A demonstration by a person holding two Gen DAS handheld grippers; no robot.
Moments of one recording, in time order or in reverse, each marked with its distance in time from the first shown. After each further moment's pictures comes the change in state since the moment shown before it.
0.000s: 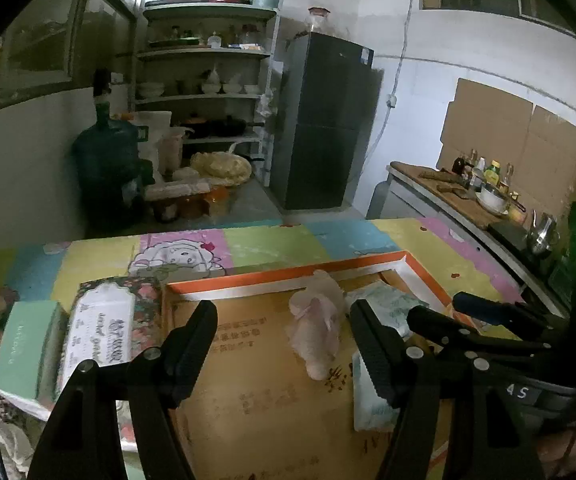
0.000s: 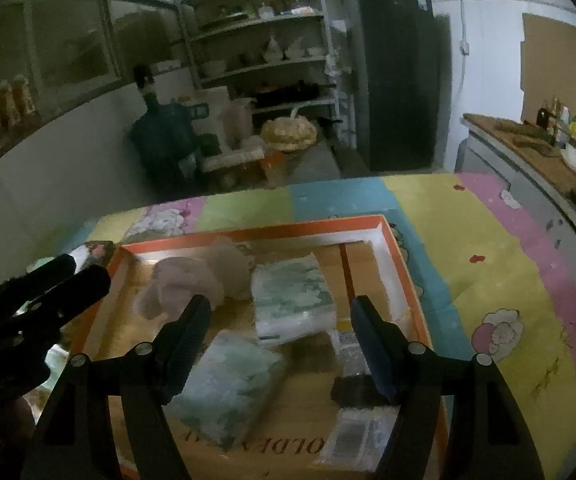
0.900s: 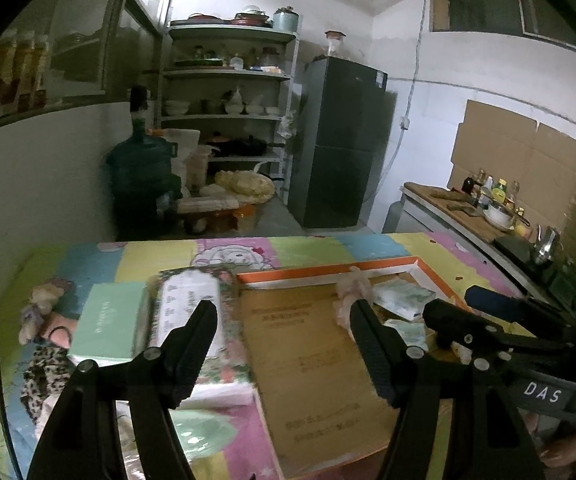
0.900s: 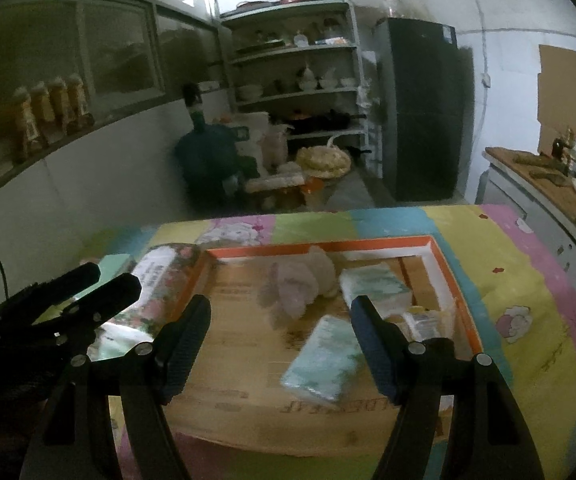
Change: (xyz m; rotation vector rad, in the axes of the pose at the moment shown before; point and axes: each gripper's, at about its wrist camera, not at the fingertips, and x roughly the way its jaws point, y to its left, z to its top) left arm -0.076 0.038 -0.023 -0.026 -0.078 0.053; right arm -0.062 0.079 -0.019 -0.058 -0.103 0.074
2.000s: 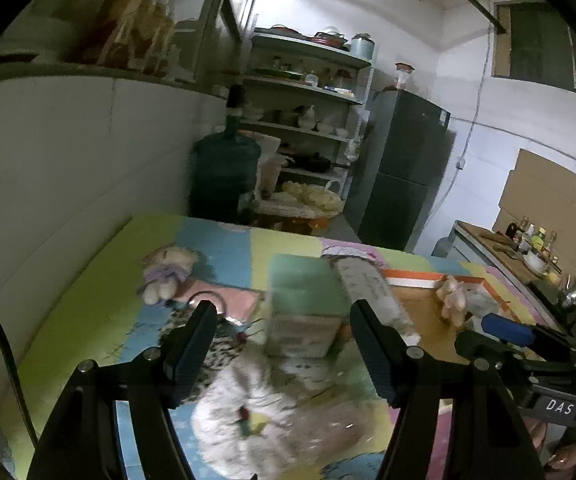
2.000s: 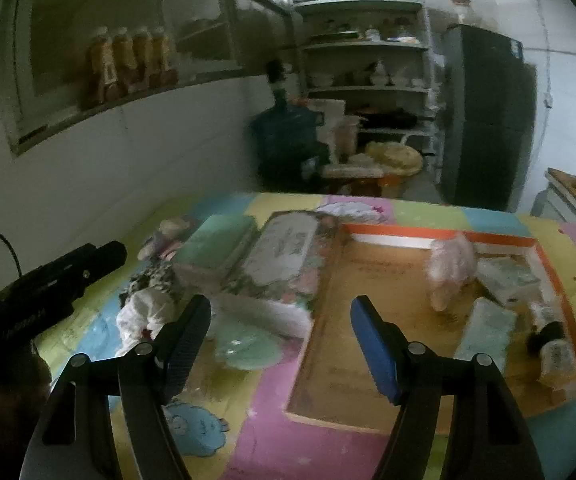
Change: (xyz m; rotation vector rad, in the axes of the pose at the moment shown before) left arm -0.074 0.149 -0.046 -0.172 -0.066 0.134; right arm 0.022 0.131 -0.030 -0.137 0.046 0.171
